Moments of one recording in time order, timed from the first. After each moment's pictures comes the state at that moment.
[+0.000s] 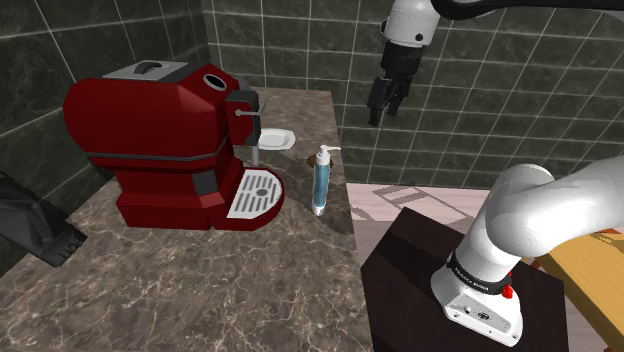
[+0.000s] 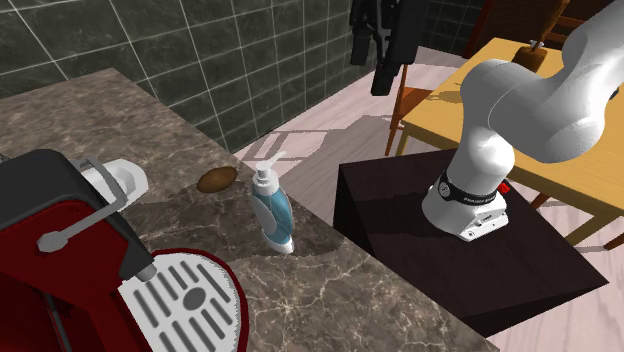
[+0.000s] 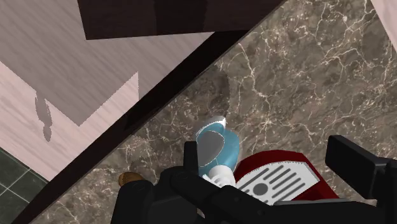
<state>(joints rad) -0.02 -0.79 0.06 -2.38 0.05 1.65 0.06</state>
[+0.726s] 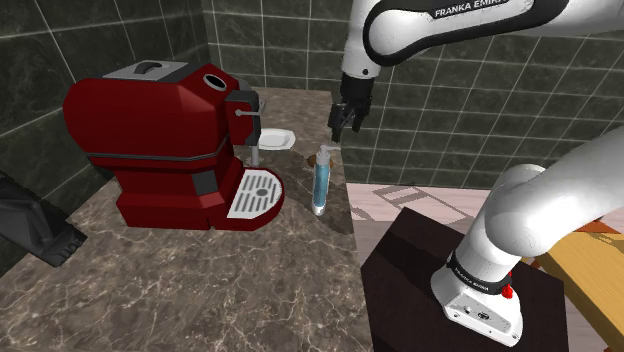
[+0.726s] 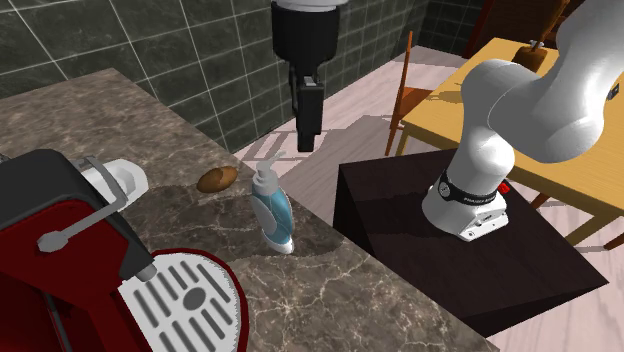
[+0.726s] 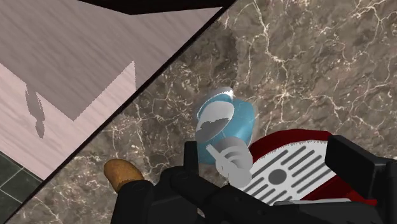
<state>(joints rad) -0.04 -0.51 0.08 -2.38 0.05 1.94 0.08</state>
